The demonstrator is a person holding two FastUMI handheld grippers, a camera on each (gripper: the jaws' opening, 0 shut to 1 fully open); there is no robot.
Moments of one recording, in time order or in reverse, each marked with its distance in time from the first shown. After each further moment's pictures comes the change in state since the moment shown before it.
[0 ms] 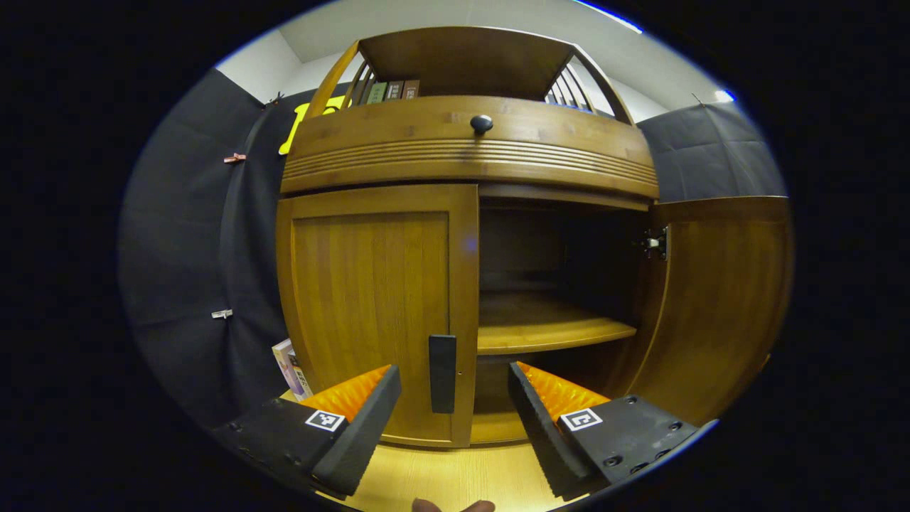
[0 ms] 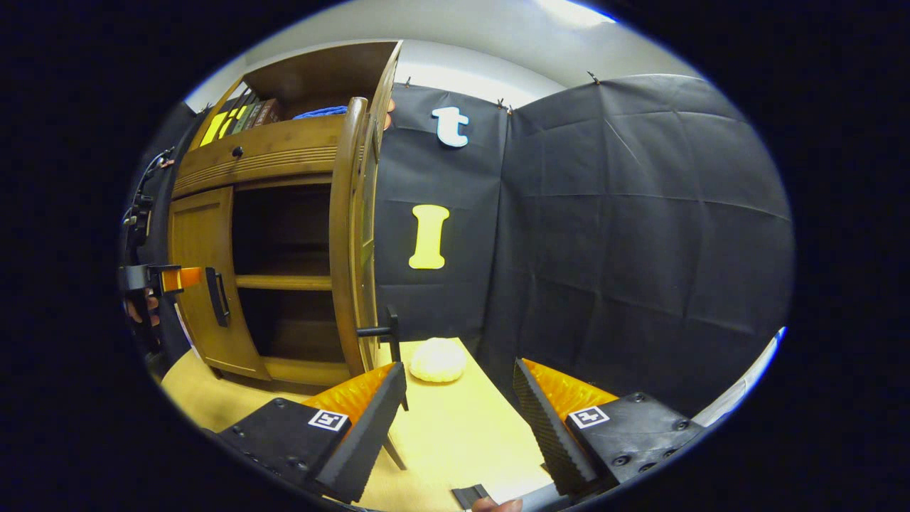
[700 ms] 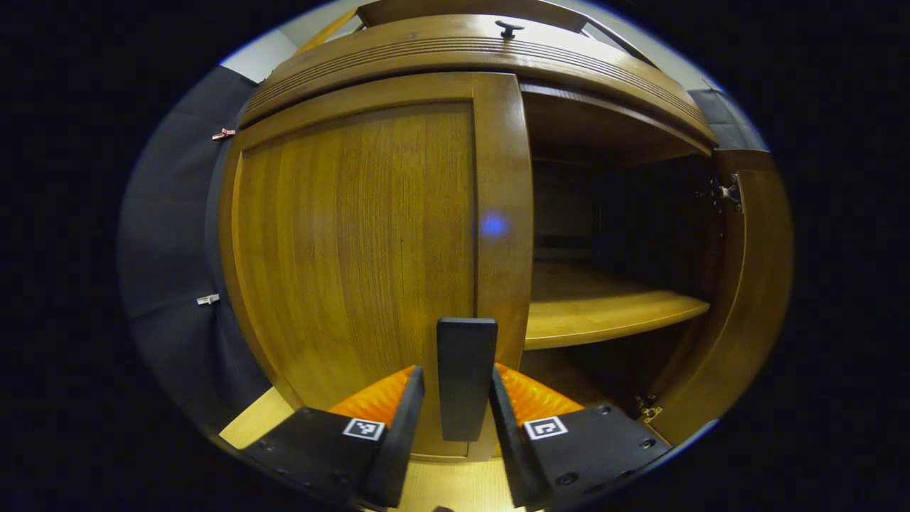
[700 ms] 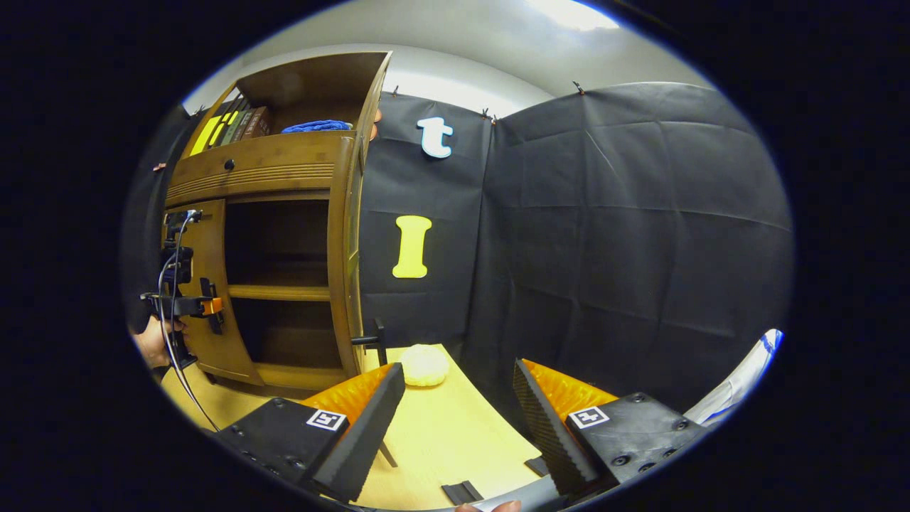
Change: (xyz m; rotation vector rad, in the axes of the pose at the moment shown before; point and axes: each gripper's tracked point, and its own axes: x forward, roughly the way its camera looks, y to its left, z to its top) left arm 0.109 0.015 -0.050 0.003 0.080 0.004; right arm -0.027 -0.016 0.023 0.011 -0.046 -0.066
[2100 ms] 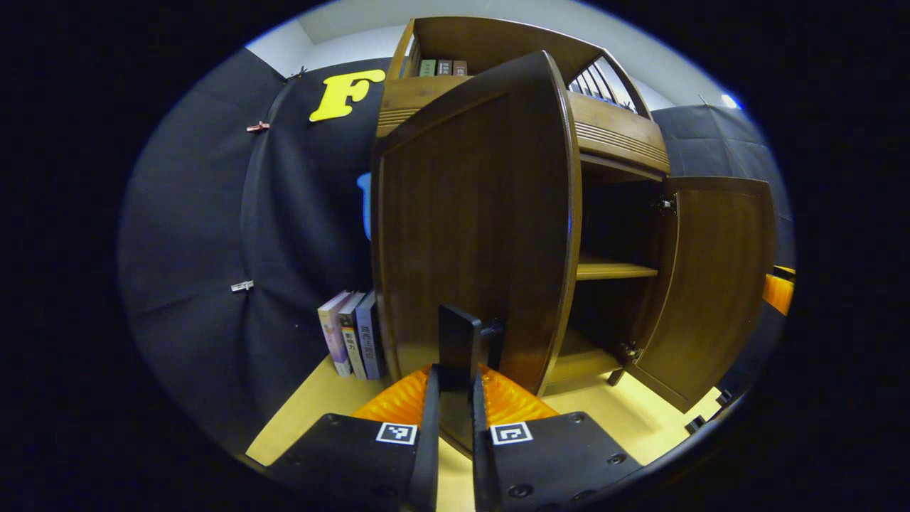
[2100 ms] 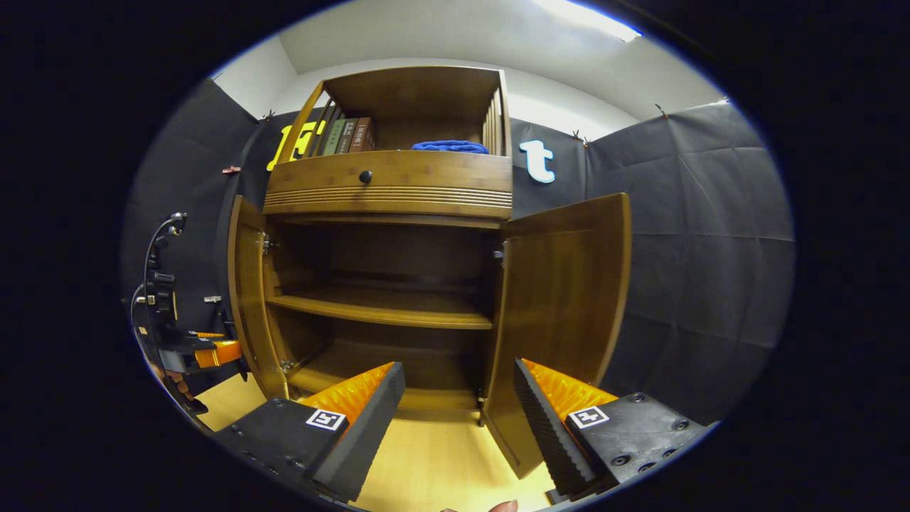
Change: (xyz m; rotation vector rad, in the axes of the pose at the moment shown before) left arm -0.194 0.127 -0.040 -0.003 0.012 -0.022; right arm -0.061 0.229 0.023 -0.017 -0.077 0.356
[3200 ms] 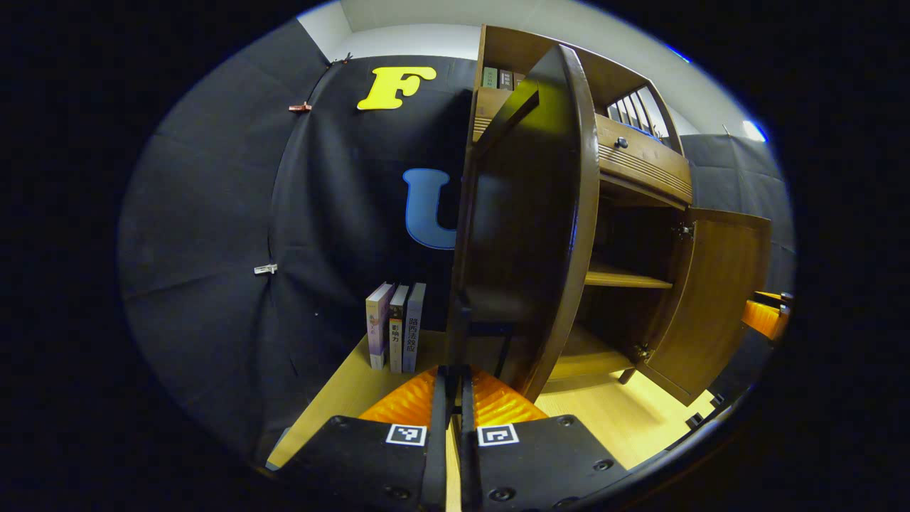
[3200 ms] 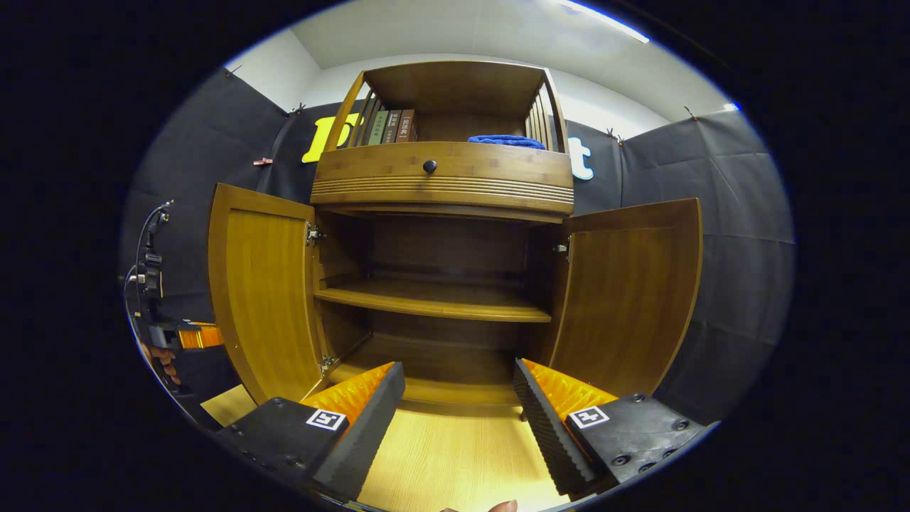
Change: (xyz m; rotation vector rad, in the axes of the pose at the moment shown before) left arm -0.038 0.110 -0.008 -0.101 -0.006 -0.022; right arm -0.005 0.082 -0.013 -0.028 0.023 0.097
